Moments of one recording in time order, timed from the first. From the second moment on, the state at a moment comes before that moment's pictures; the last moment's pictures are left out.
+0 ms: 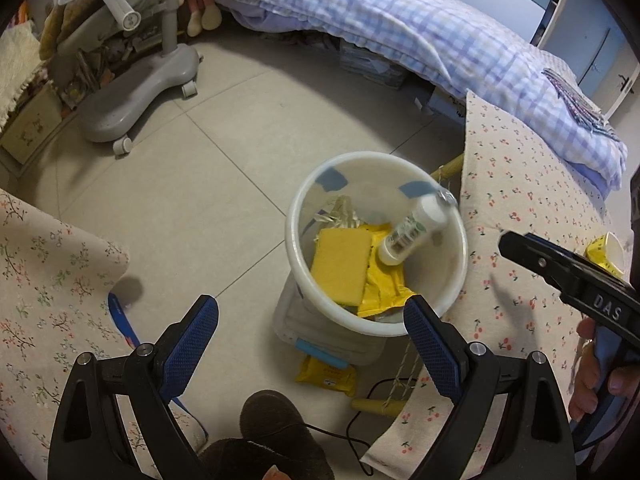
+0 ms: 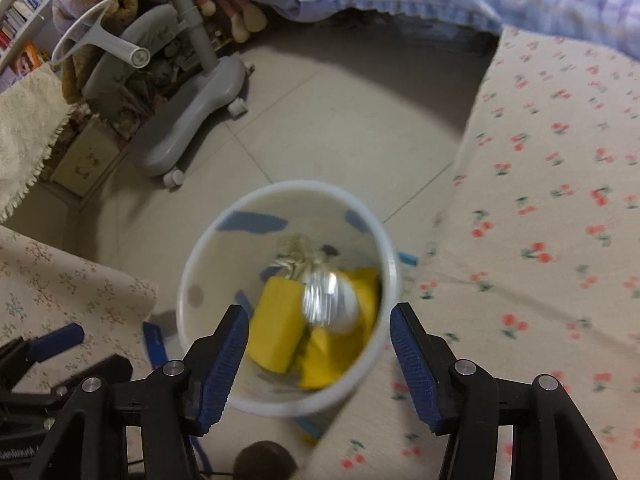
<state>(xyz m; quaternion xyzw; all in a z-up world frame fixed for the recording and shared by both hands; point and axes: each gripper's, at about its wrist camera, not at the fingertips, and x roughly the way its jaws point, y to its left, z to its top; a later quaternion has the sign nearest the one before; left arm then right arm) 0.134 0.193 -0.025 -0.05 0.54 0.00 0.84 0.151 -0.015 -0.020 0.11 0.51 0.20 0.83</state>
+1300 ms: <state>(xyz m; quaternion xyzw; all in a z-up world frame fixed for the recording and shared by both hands) 0.117 0.047 -0.012 0.02 0.55 -0.11 0.82 0.035 -0.241 -0.035 0.16 0.58 -0.01 0.80</state>
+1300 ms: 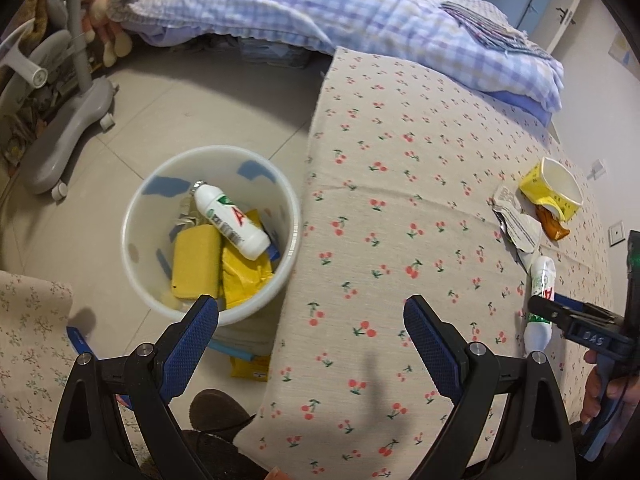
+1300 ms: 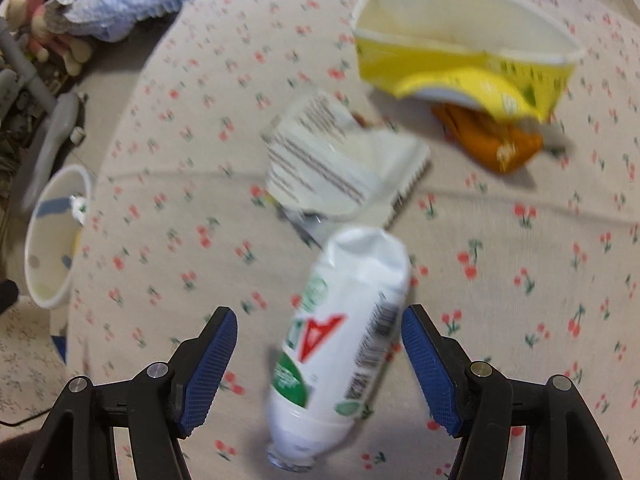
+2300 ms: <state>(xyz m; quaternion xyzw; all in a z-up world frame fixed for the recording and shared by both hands) 0.132 -0.170 -0.042 0.04 0.58 -0.19 0.79 -0.010 -0.365 -0.009 0.20 0.52 -0.08 0.82</state>
